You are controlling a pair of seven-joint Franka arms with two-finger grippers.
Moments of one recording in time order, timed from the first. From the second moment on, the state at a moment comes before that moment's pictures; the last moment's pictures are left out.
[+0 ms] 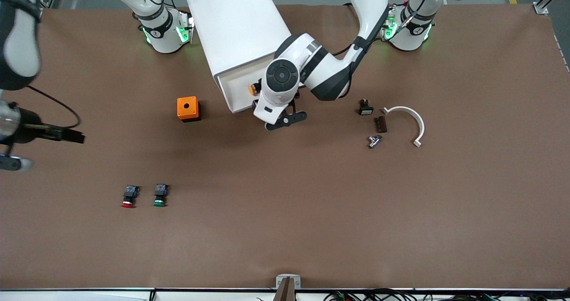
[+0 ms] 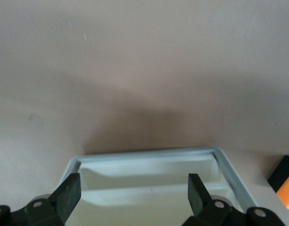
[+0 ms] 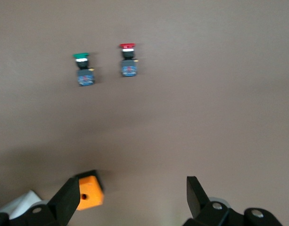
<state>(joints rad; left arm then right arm) -0.91 0.65 0.06 -1.35 -0.36 1.86 -1.06 -0.02 0.28 -0.12 -1.42 0.00 1.53 -0.02</state>
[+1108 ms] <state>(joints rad) -0.94 0.65 -0.05 -1.38 -0.26 1.86 -1.24 -0.03 0.28 -0.09 -1.42 0.00 1.49 -0.02</state>
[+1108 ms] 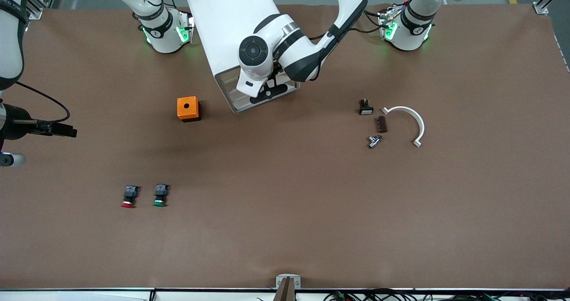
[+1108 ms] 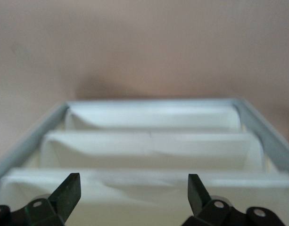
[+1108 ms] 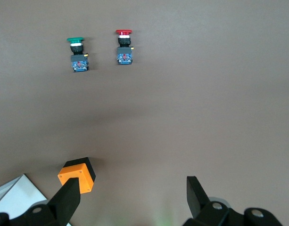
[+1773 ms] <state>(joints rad) -0.53 0.57 0.01 -1.37 0.07 1.86 -1.00 -0.03 0.26 -0.09 -1.26 -0.02 1.31 -0.03</state>
